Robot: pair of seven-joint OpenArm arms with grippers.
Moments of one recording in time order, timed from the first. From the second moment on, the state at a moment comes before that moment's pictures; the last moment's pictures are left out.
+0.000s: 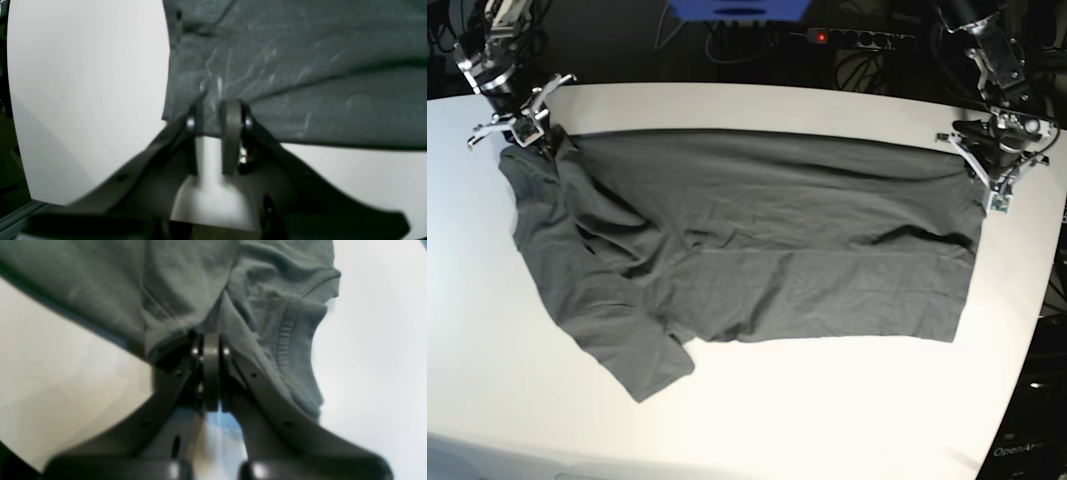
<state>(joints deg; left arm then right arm) 12.1 -6.3 -34.8 89.7 8.3 -38.3 44.5 -24.5 5.8 38.2 82.7 -45.8 41.1 29.6</state>
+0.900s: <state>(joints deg) 11.5 -6.3 -34.8 89.7 8.2 -38.3 45.2 -24.6 3.6 41.5 95.8 -46.1 41.2 29.6</state>
